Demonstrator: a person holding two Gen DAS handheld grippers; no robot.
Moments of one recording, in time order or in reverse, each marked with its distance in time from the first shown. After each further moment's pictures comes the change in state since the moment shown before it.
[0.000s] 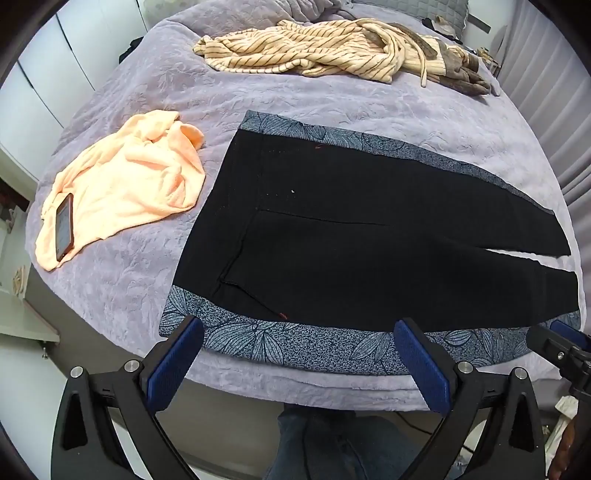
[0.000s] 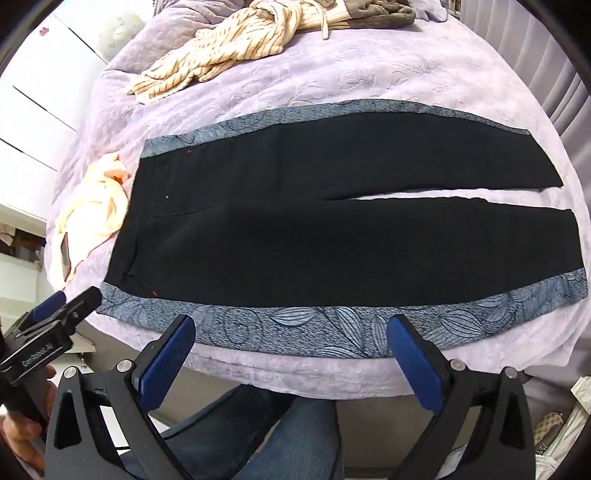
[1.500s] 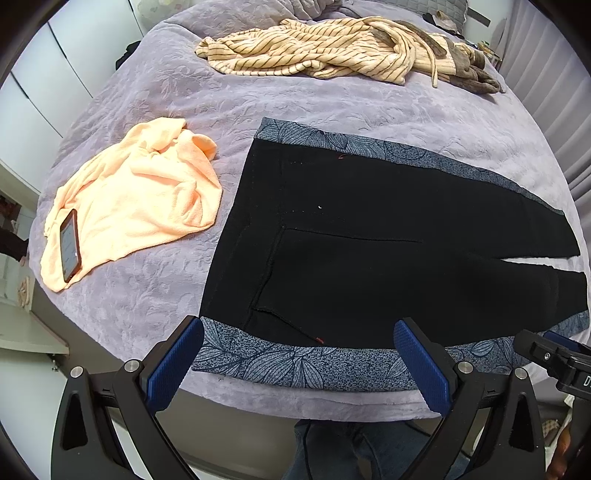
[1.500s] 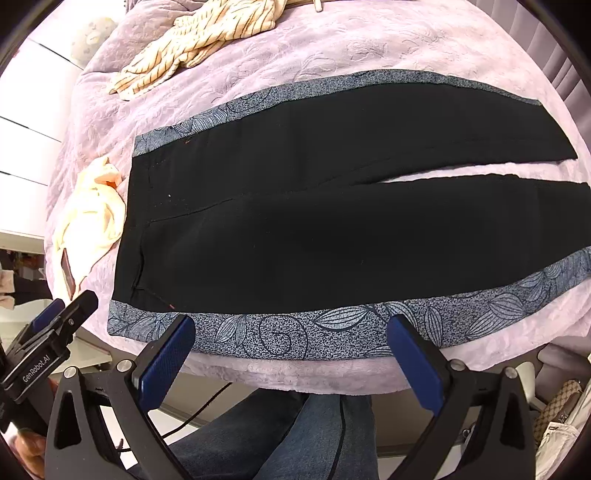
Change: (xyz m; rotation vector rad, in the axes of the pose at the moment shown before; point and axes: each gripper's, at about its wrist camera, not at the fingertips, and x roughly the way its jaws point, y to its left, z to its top) left arm 0.008 0.033 0.026 0.037 0.007 0.019; right arm 0.029 0.024 0.015 0.096 0.094 0.002
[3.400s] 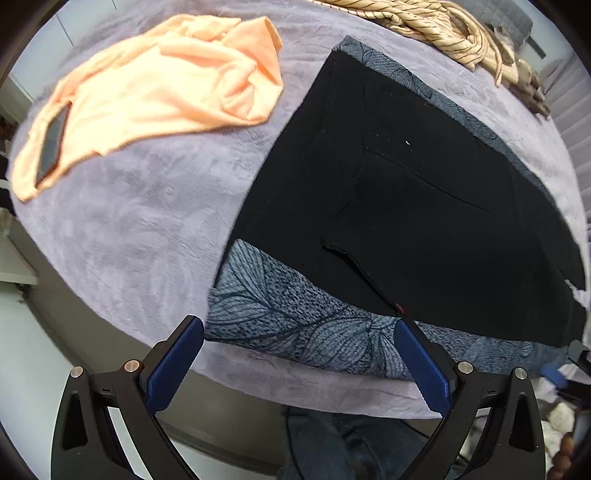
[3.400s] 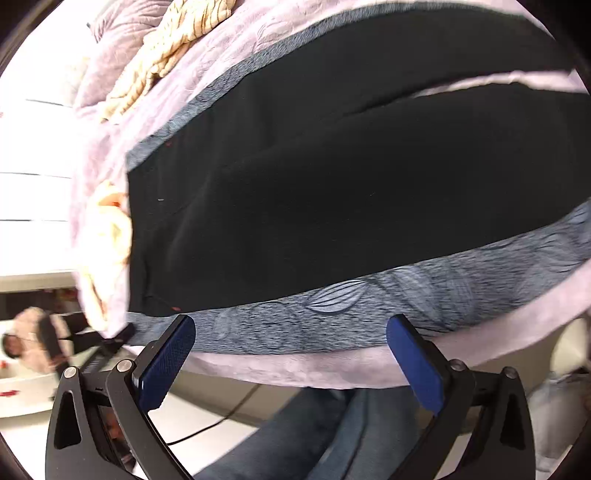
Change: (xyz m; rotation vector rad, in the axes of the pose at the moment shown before) left arm 0.090 0.080 -0.053 -0.228 0.149 -0.120; right arm 0.050 -0.051 -0.020 0.188 0.054 0.242
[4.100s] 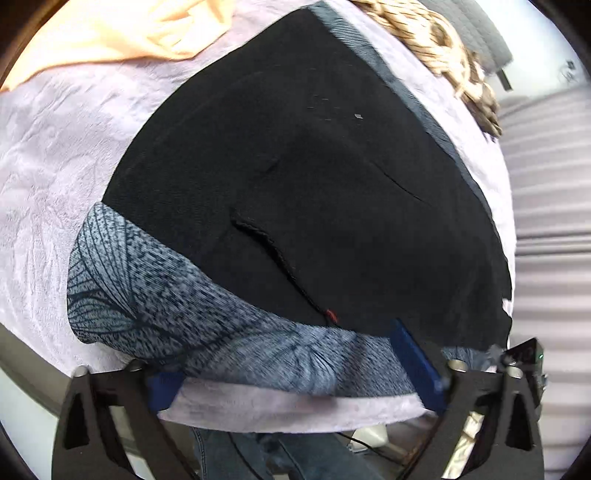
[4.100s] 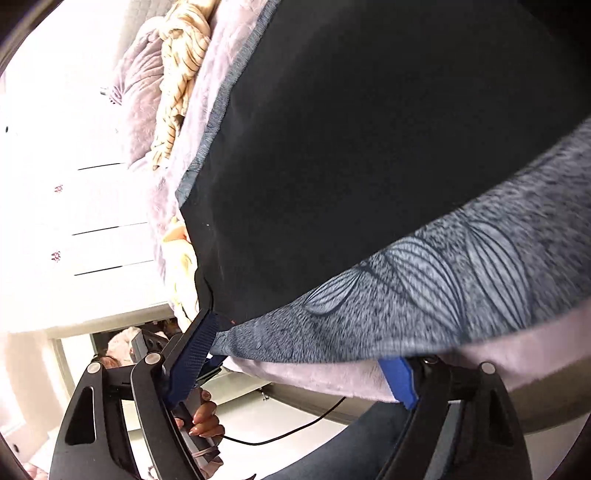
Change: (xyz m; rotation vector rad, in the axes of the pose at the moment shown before) left arm 0.050 -0.014 0.012 -0.089 0.089 -0.349; right arm 0.040 -0.074 -0.005 0.203 0.000 0.414
